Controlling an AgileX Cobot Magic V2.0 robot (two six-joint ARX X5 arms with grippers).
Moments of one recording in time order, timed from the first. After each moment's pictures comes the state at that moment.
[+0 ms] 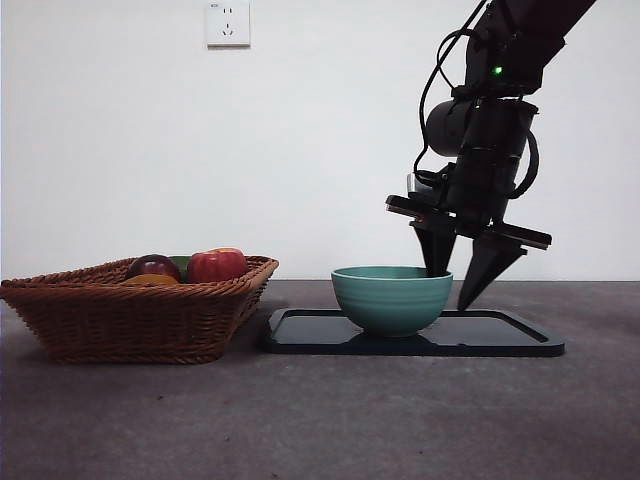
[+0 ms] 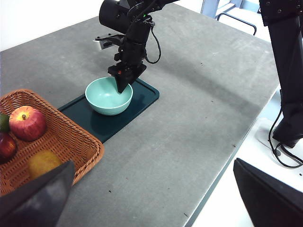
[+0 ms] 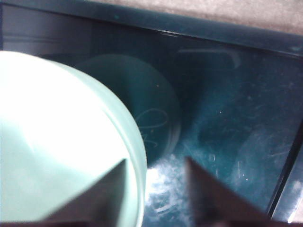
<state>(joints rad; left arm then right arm) -0.61 0.60 1.24 -1.09 0.29 0.08 0.29 2.12 1.73 -0.95 -0.24 0.22</state>
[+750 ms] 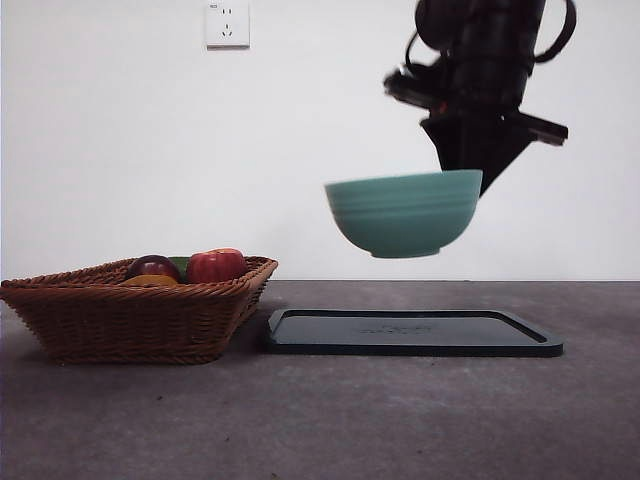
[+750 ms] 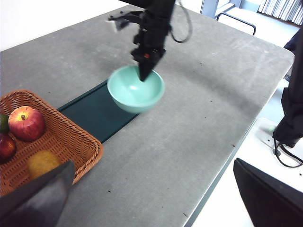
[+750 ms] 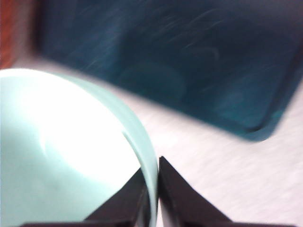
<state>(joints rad) -0.61 0.60 1.24 -1.09 0.29 0.08 0.44 1.80 1.63 -1.18 -0.19 0.16</state>
